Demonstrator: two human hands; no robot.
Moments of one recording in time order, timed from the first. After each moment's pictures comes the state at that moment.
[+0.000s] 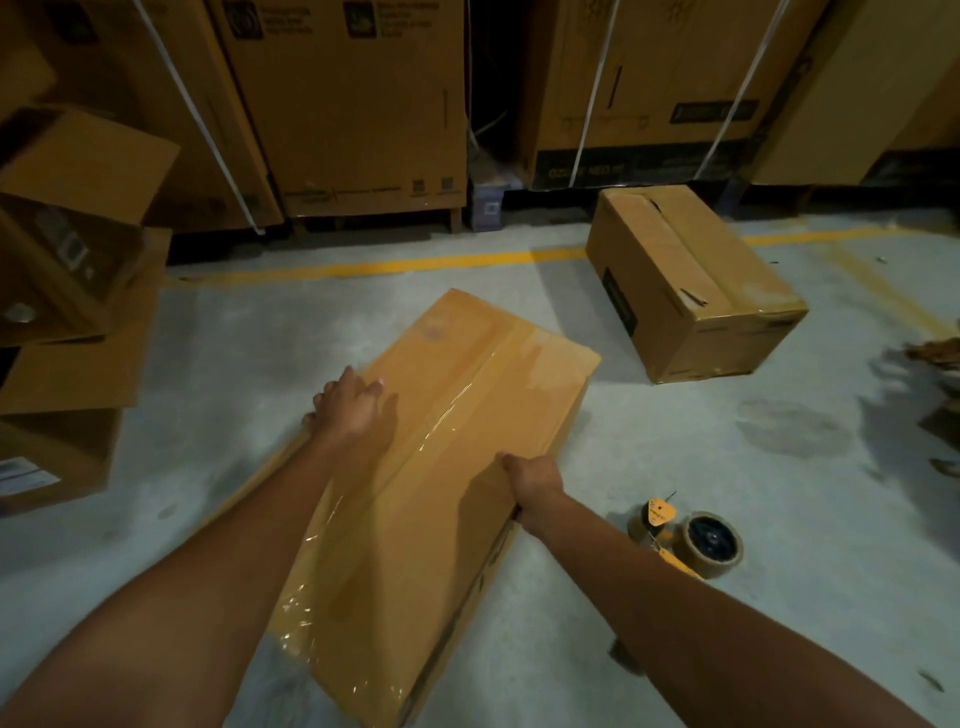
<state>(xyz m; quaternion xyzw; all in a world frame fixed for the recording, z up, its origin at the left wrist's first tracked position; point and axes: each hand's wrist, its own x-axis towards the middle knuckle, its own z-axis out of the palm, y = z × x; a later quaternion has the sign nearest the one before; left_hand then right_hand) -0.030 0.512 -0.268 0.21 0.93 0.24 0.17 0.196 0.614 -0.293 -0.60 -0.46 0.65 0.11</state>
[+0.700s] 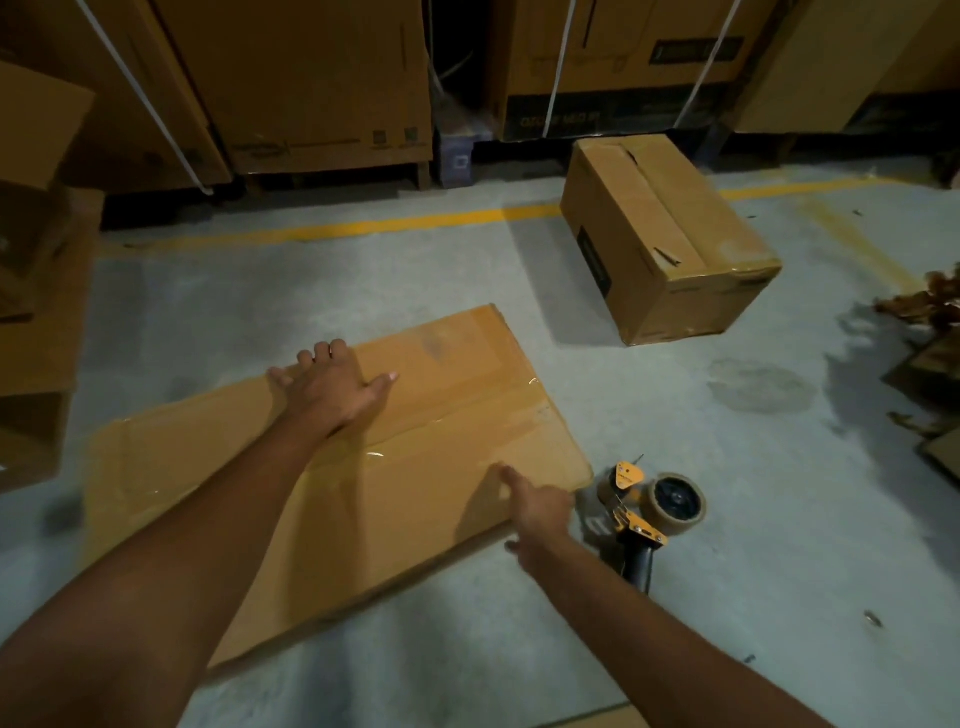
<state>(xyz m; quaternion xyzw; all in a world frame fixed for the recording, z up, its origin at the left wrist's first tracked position) 0.000 0.538 -0.253 0.33 0.94 0.03 0.11 0.265 0.583 -0.275 -0.69 -0.36 0.62 0.11</state>
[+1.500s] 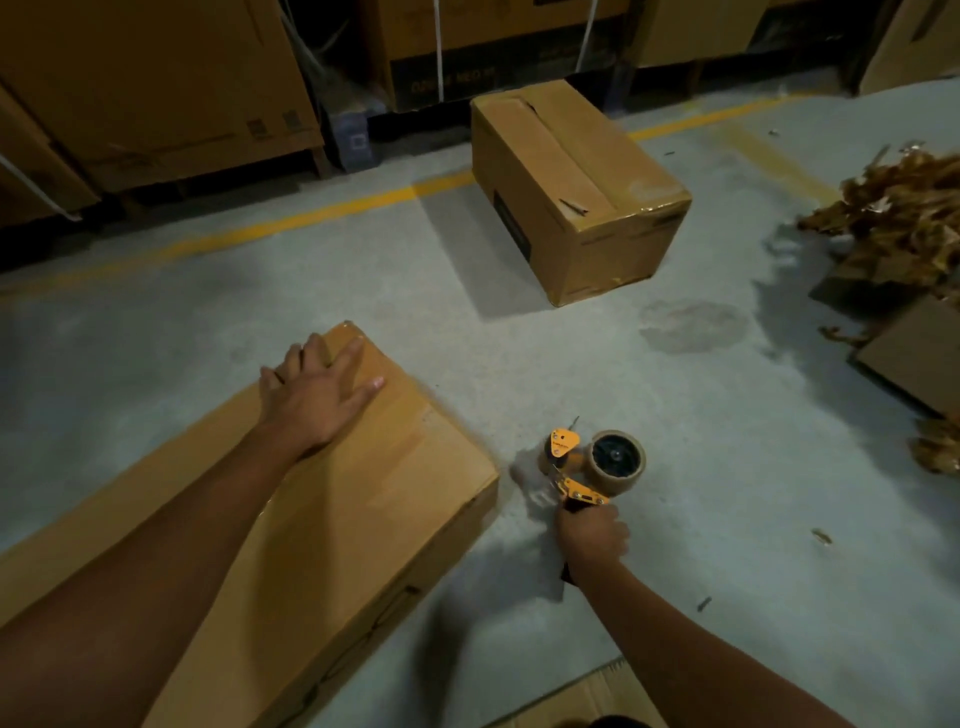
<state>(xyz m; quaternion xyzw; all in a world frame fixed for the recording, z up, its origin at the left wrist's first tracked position) 0.070 0.607 -0.281 0.48 0.87 -0.02 0.12 0.410 0.658 -0.388 -0.80 -0.44 0.41 0.04</state>
